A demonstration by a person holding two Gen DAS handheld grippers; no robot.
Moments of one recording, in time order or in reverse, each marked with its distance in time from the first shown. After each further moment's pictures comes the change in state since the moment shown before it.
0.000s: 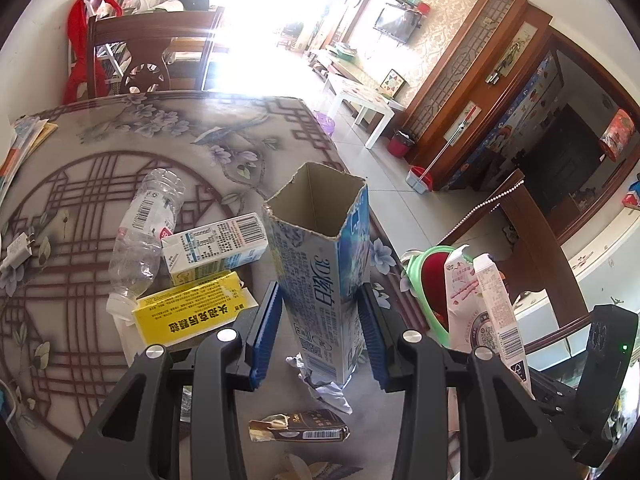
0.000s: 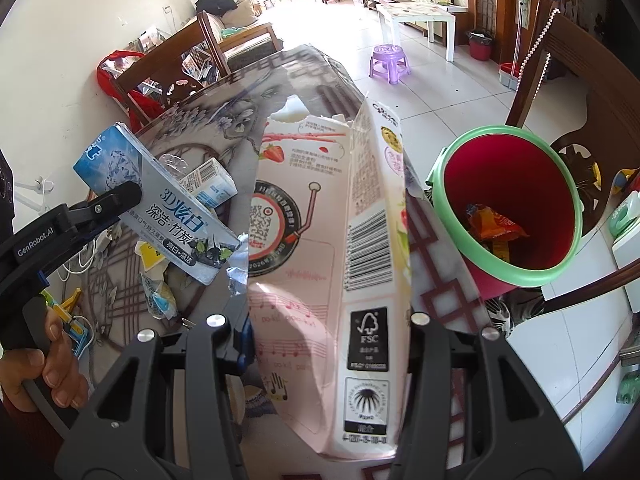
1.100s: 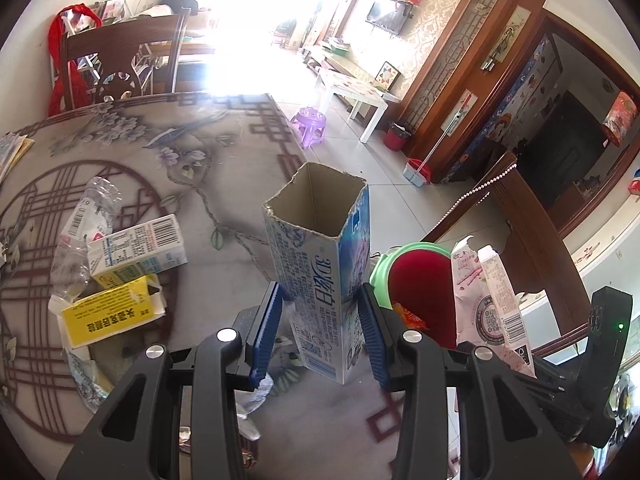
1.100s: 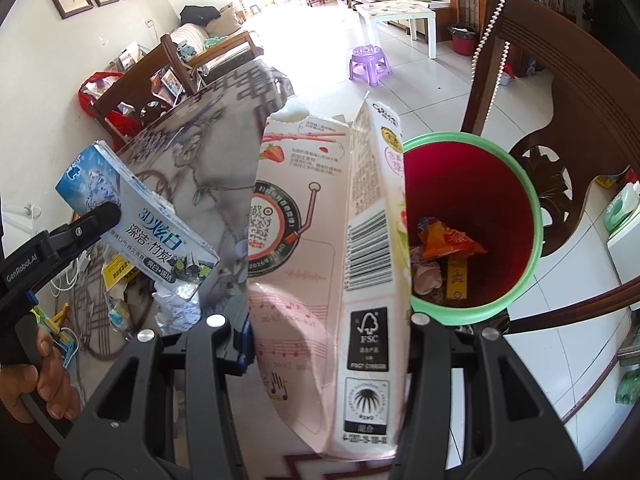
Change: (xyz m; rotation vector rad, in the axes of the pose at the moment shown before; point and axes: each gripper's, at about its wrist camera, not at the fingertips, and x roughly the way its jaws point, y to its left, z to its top) left arm 0.040 -0.088 -0.001 0.032 0.011 0.026; right arm -0.007 -0.112 0.034 0.045 -0.012 -0.006
